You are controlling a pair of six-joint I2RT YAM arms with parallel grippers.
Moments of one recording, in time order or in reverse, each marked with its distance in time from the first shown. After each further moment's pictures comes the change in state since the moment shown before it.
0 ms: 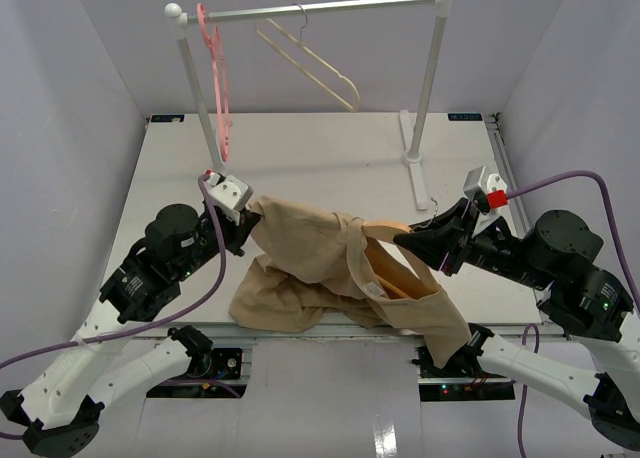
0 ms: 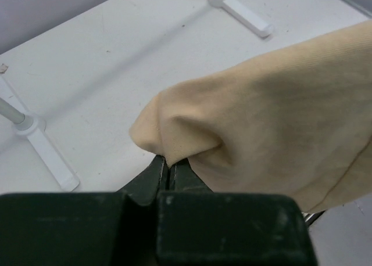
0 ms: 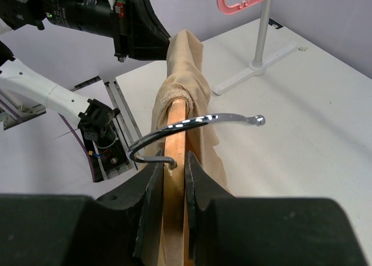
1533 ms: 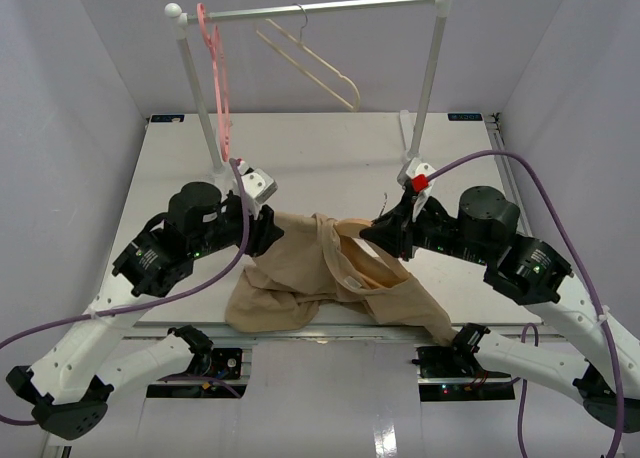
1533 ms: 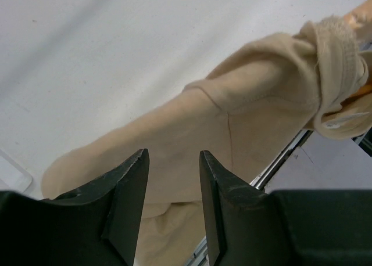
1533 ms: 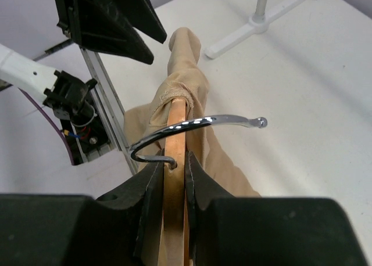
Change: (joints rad) left arm 0.001 0.175 0.143 -0.158 0.212 -0.030; right arm 0.000 0.170 -0.087 0.065 0.003 -0.041
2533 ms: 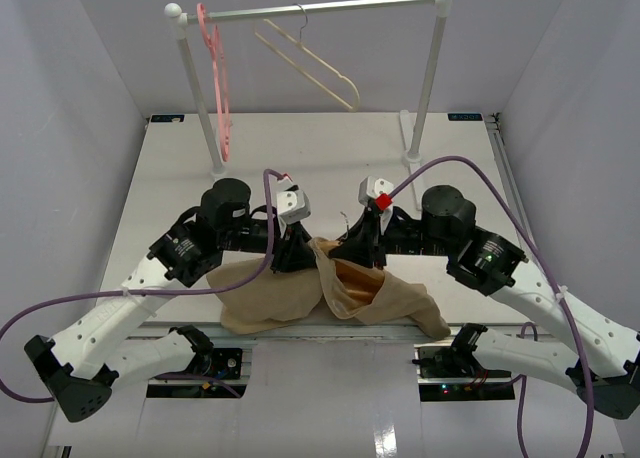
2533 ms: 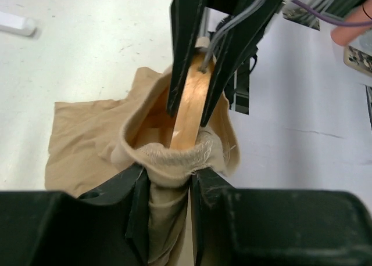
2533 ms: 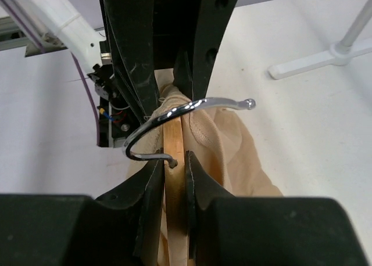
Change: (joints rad) left arm -0.050 0.091 -0.097 0.250 0.575 0.033; right arm 0.015 0.103 -0.124 0.243 -0.296 -0.089
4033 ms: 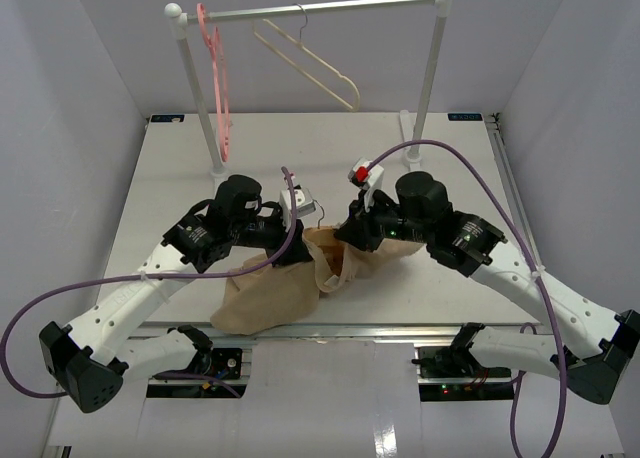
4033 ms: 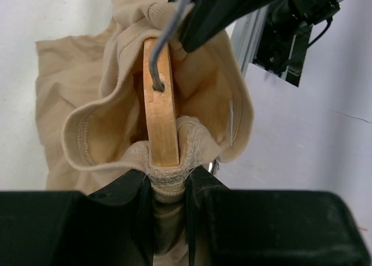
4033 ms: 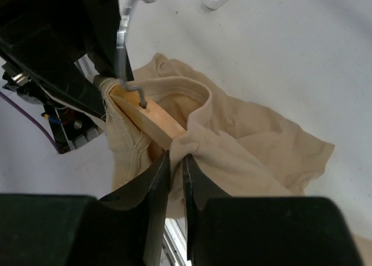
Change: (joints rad) left arm 0.055 0.082 -0.006 -0.118 -0.128 0.090; right arm -0.074 0.127 0.059 -0.134 0.250 0.133
